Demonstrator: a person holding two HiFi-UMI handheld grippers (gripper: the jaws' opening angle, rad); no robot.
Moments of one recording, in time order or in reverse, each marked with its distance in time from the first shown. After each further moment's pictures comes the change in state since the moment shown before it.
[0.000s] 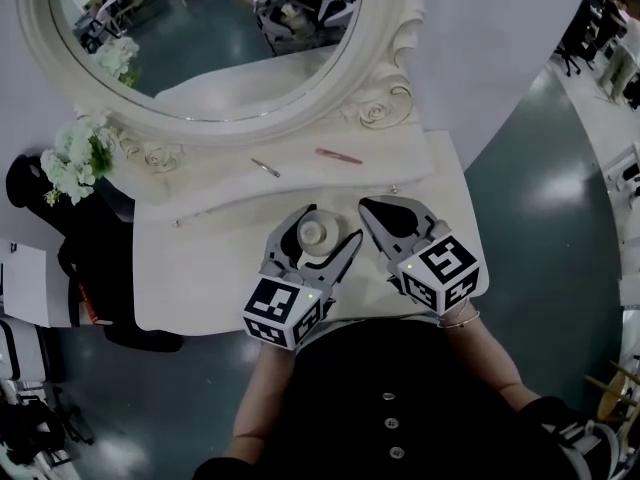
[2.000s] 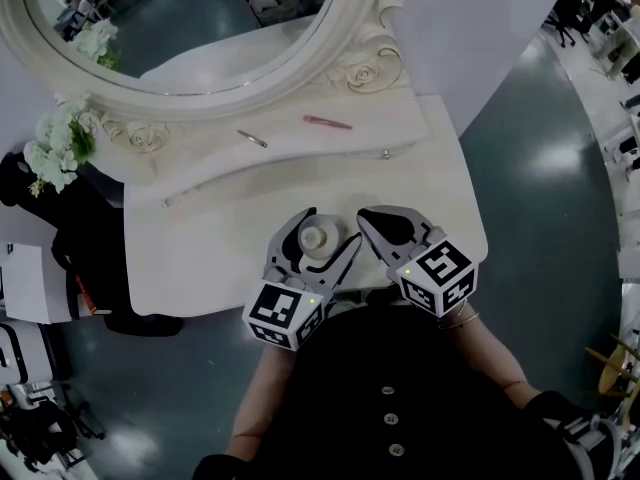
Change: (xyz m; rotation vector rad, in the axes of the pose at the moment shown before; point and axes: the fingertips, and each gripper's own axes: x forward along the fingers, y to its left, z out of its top) left arm -0.021 -0.029 -0.051 -0.037 0.038 -0.024; right arm -0.027 0.032 -0.067 0.106 0.104 0.021
